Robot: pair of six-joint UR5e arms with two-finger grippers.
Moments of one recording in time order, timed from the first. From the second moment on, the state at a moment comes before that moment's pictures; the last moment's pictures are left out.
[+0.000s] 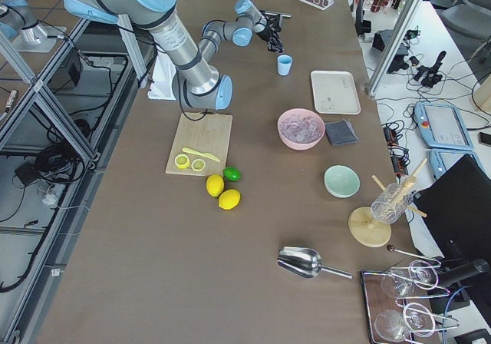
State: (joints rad) left arm -1.89 -1.34 -1.74 -1.67 -2.60 -0.02; right arm 0.35 -0.55 1.31 -1.24 1.19 1.46
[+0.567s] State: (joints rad) left arm -1.89 -1.34 -1.74 -1.67 -2.61 -0.02; right arm 0.35 -0.55 1.27 -1.25 1.13 1.41
